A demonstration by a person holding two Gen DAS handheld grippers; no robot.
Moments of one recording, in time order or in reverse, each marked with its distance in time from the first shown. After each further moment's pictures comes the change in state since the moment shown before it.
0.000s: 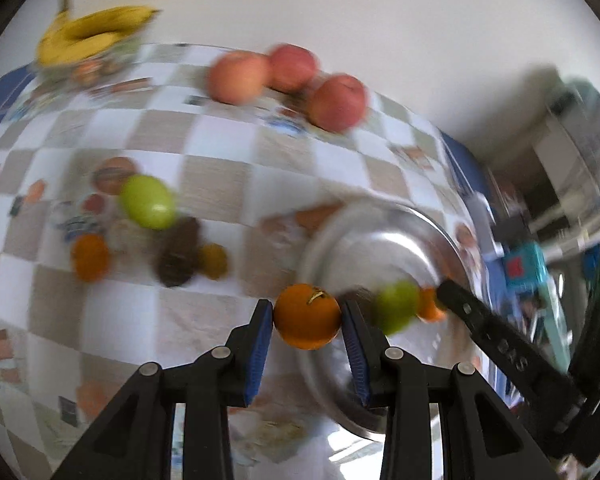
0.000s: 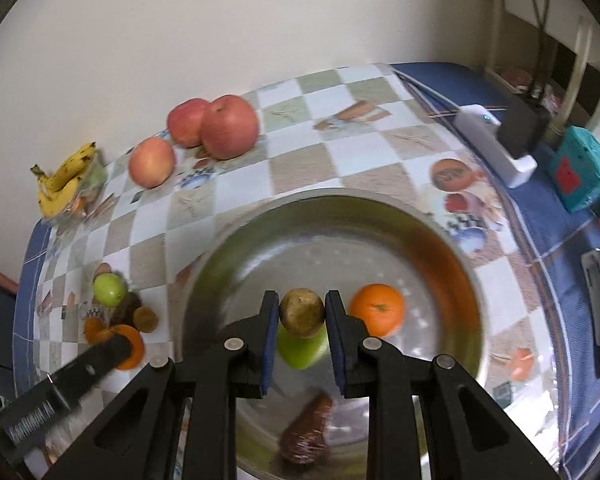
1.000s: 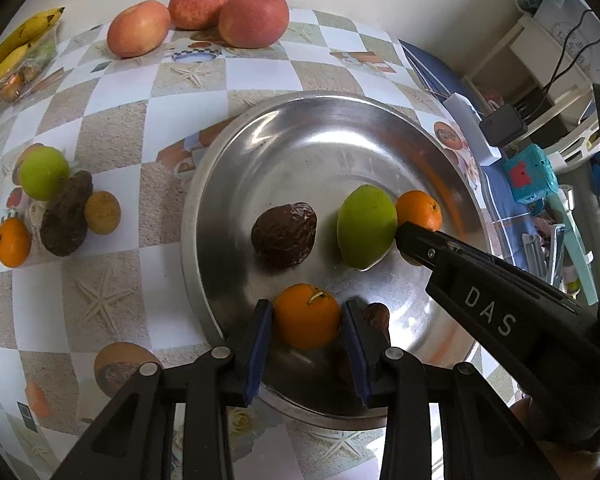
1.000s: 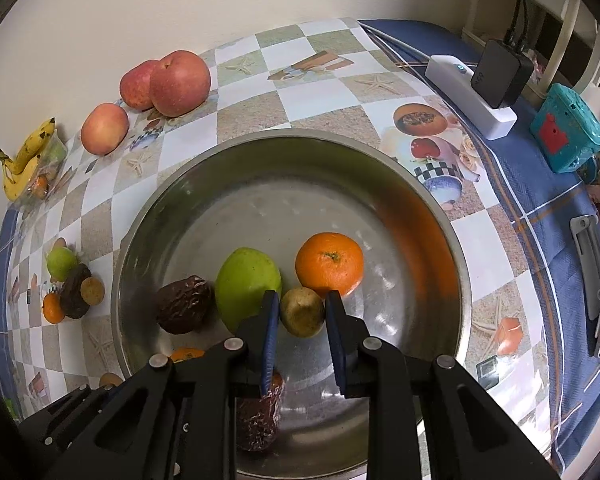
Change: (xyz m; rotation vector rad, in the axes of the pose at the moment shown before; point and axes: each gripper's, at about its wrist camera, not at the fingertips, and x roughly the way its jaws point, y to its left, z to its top) left arm 0.060 -0.044 -0.033 0.175 0.157 0.018; right arm 0.027 -0.024 -0.024 0.028 0.118 -0.087
